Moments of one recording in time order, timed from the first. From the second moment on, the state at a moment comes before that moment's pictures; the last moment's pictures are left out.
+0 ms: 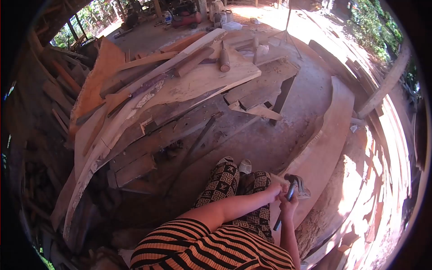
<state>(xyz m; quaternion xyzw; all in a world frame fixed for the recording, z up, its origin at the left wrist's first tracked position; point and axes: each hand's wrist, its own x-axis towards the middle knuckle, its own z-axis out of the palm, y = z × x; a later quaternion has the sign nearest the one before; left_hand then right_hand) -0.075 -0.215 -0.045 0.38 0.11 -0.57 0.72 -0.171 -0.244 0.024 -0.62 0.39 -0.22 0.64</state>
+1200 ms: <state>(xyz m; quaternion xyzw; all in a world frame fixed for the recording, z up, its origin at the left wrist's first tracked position) -0.075 -0.205 -0.036 0.49 -0.05 -0.59 0.64 -0.178 -0.272 0.012 -0.62 0.39 -0.27 0.62</state>
